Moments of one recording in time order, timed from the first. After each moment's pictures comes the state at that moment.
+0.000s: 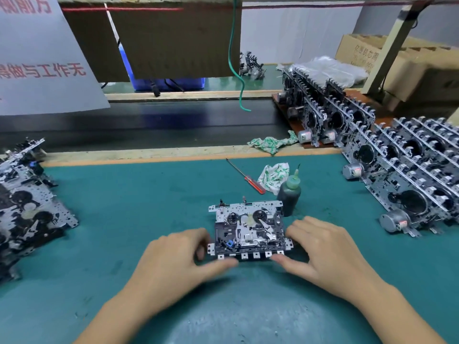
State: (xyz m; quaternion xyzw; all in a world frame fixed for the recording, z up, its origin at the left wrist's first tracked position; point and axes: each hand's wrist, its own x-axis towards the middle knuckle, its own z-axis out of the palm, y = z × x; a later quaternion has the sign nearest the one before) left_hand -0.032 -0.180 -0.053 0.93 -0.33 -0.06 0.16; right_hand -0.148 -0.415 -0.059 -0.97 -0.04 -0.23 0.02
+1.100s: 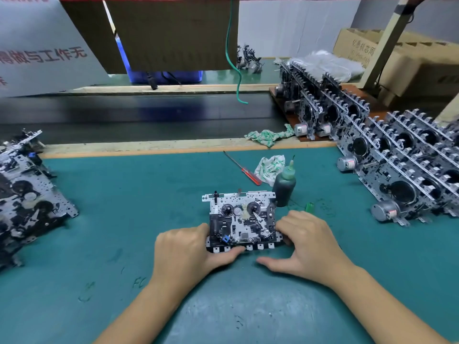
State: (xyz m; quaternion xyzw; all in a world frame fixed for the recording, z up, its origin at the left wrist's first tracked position) left_hand -0.048 -0.202 -0.078 0.89 -0.35 0.21 0.21; right_hand -0.141 -0.409 -0.082 -0.96 -0.06 -0.26 0.08
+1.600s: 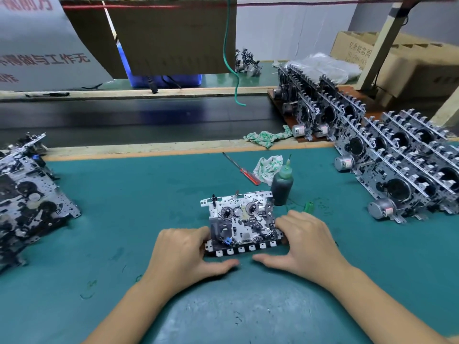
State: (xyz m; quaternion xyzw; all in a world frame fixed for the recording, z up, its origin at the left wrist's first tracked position) left_hand -0.044 -0.188 -0.077 0.85 -0.45 0.15 0.25; right_hand -0.144 -0.404 -0.081 -0.96 -0.02 -0.27 0.04
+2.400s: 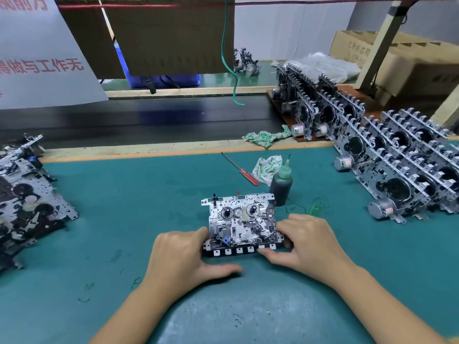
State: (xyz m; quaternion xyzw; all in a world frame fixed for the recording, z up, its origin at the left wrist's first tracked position) left_hand -0.046 -0.189 -0.080 0.85 -0.43 0.19 0.23; right_hand -0.145 -0.410 -0.078 -0.97 -0.04 -0.24 0.09
